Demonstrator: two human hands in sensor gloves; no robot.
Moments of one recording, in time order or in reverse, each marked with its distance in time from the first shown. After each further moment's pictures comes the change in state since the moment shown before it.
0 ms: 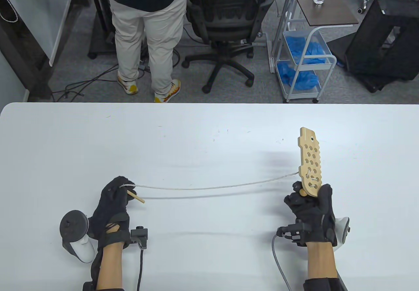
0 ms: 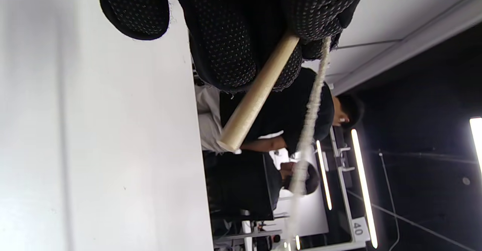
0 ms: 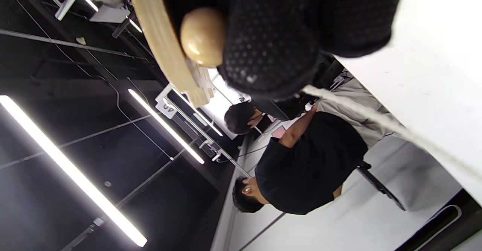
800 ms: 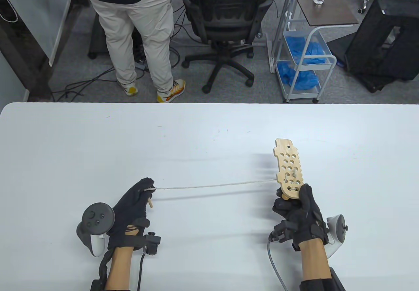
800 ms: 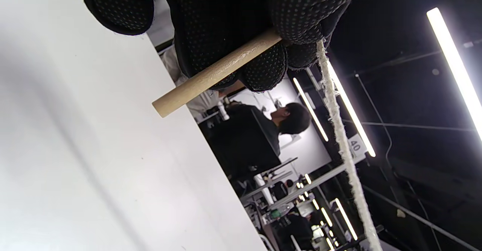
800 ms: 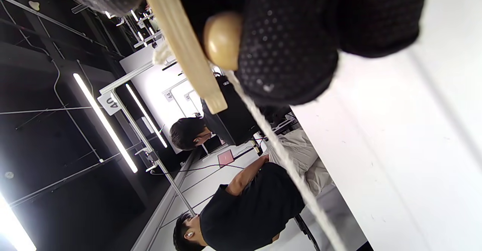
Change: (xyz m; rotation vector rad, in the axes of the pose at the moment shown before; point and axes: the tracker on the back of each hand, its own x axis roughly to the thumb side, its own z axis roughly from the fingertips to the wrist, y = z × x) left_hand 0.023 -0.034 0.006 -0.149 -0.175 -0.321; right_hand -0.008 0.006 0.007 -0.085 0.102 0.323
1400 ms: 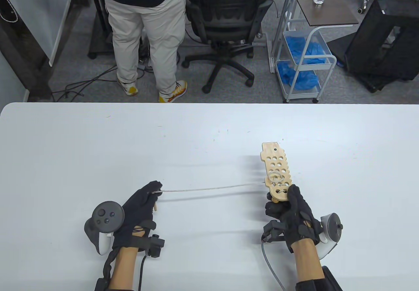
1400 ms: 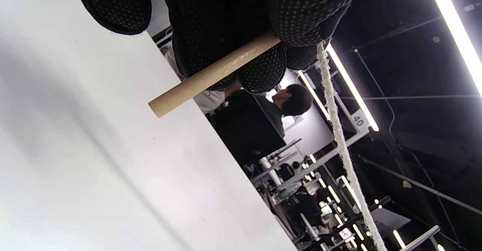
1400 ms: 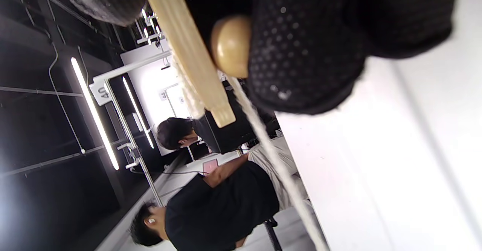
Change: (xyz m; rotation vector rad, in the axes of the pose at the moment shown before) left_hand 0.005 -0.017 0.001 -0.066 -0.030 -0.102; right_hand -0.006 0.013 0.008 -0.069 -0.012 0.112
